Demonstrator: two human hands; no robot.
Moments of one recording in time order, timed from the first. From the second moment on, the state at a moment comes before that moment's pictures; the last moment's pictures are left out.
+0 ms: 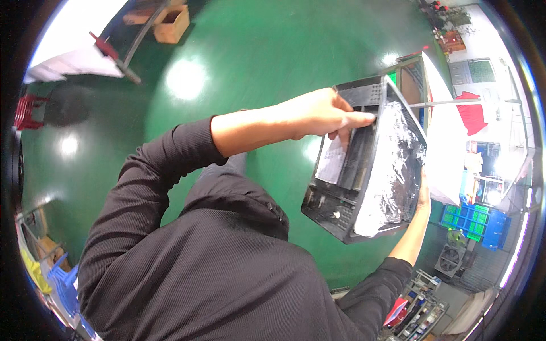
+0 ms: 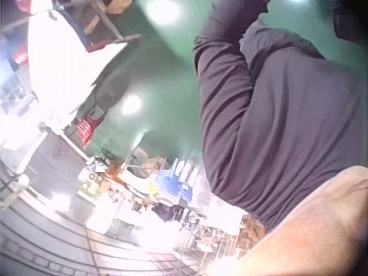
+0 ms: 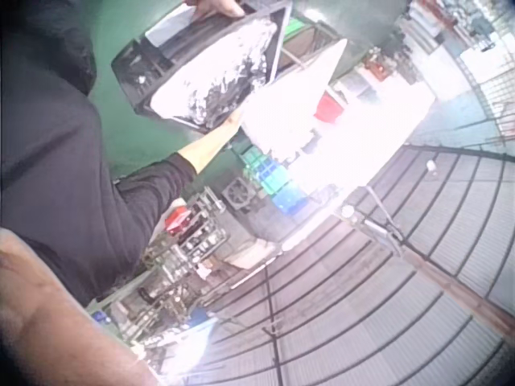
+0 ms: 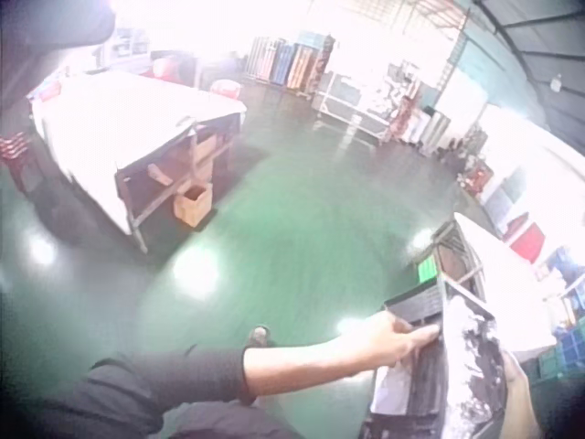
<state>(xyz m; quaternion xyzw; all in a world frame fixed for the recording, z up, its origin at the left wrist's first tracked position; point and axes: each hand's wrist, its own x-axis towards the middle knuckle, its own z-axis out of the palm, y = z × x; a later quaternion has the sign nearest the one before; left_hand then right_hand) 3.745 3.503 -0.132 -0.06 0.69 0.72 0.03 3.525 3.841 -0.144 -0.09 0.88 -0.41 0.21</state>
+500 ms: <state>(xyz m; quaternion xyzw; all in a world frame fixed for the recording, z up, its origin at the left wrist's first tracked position) 3.215 3.239 -0.186 -0.23 0.60 0.76 0.06 3.146 3.607 -0.169 0.15 0.82 -0.53 0.17</state>
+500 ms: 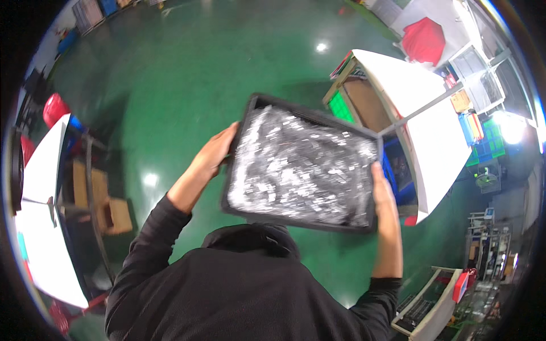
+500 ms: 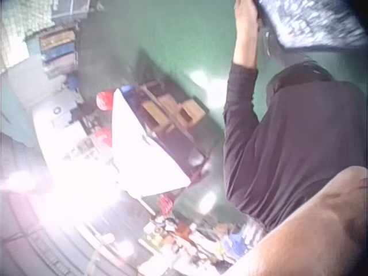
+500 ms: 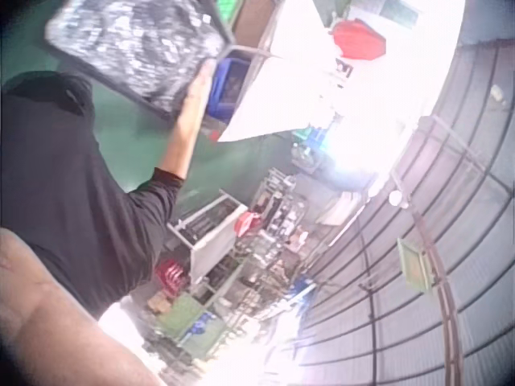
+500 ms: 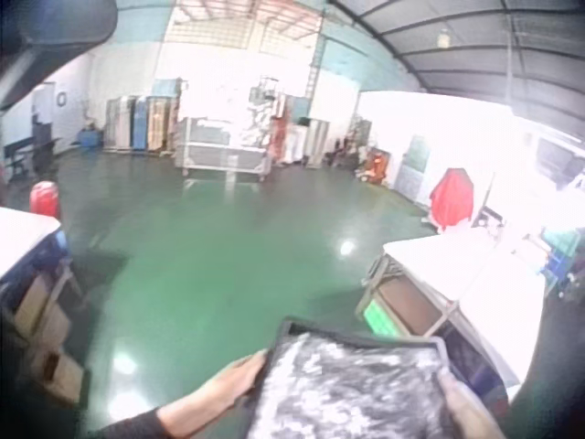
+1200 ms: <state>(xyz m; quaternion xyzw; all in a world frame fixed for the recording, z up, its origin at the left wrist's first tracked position) 2.411 3.026 -0.283 -0.34 0.69 0.63 0.06 2.386 3.405 -0.295 0.21 0.83 -0.50 0.15</state>
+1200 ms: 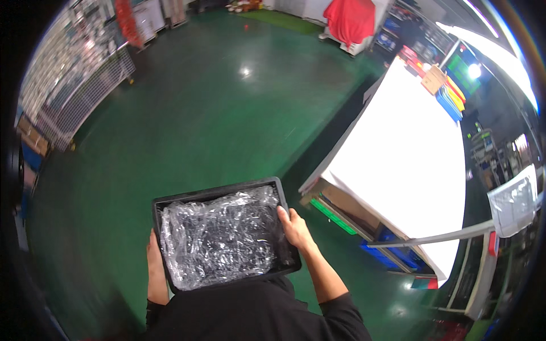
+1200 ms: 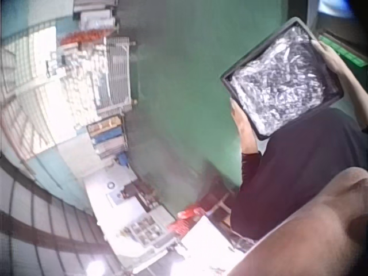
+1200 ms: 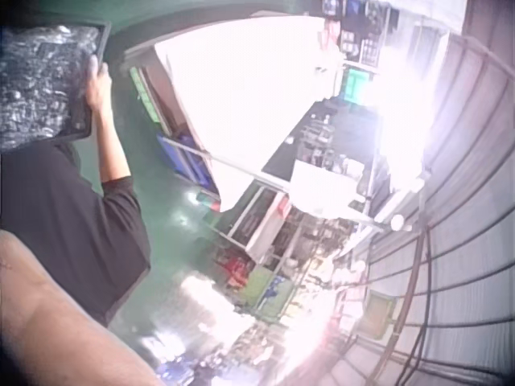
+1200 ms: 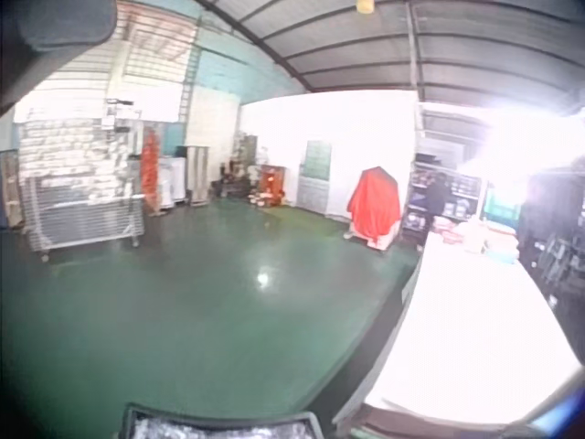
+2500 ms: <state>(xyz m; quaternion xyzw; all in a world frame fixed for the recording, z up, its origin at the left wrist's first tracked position) 2.069 3.113 -0.161 0.02 0.75 0.63 0.17 2.239 3.450 -0.136 0.43 0.82 -0.39 0.02</state>
